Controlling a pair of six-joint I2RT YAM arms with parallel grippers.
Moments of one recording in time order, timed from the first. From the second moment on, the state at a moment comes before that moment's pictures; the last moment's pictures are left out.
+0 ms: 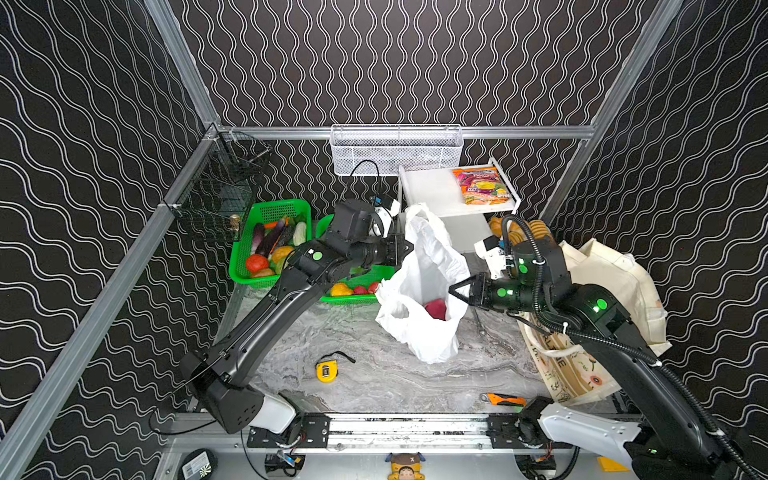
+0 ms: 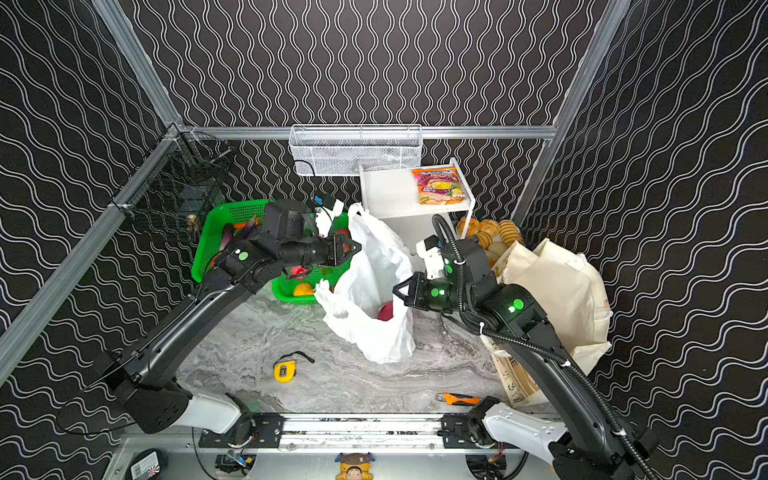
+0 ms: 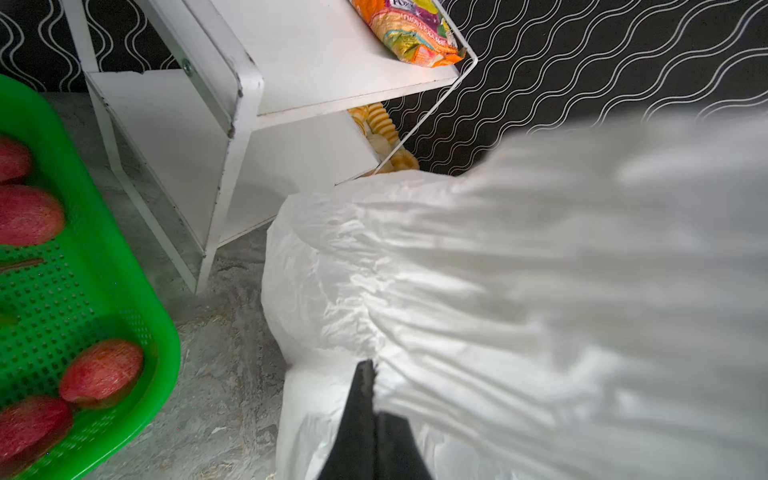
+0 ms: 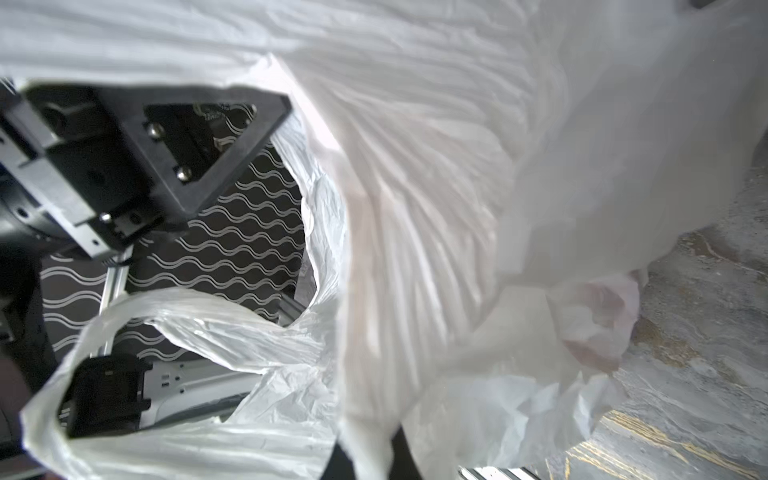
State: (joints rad) left arm -0.63 1.47 1.65 -0.68 0.32 -0.49; right arm 0.62 1.10 1.40 -0.93 -0.36 0.73
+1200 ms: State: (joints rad) left arm -0.21 1.60 1.45 -0.84 0.10 -0.30; right arm 0.35 1.15 1.18 -0.79 -0.50 0.66
